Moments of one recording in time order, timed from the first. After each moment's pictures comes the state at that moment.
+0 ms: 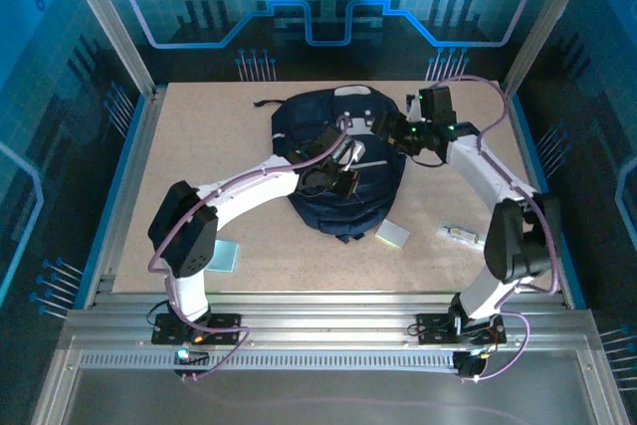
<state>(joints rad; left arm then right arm) -0.73 1.86 1.48 -0.57 0.12 -0.33 0.19 1.62 1.28 -0.44 -0.41 0.65</state>
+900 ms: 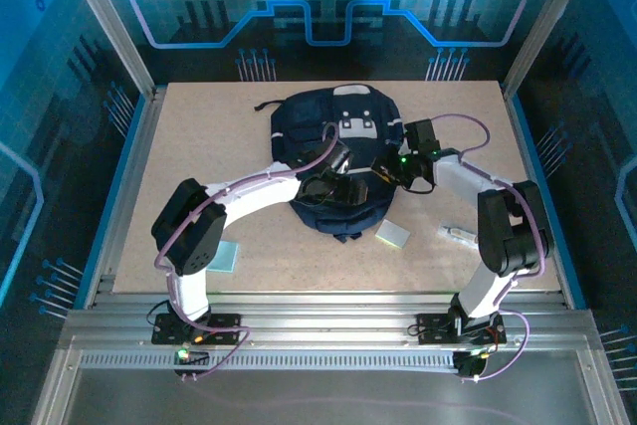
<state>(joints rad) -0.73 1.87 1.37 -0.50 0.11 -0.59 0.24 1.70 1.08 -0.32 -0.38 0.80</state>
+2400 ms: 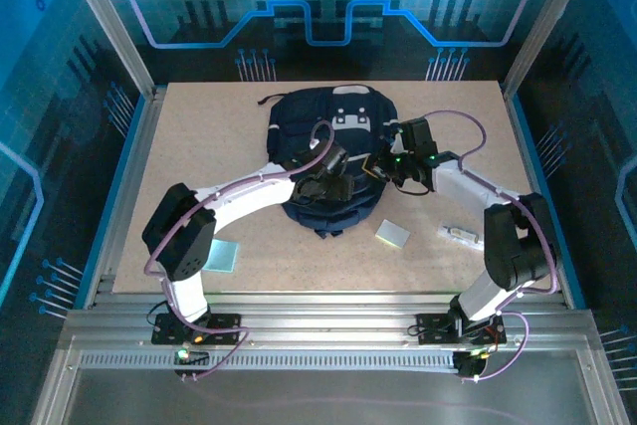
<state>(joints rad) -0.73 1.81 1.35 -0.57 -0.13 -0.62 0.30 1.61 1.04 -0.25 -0.44 0.83</state>
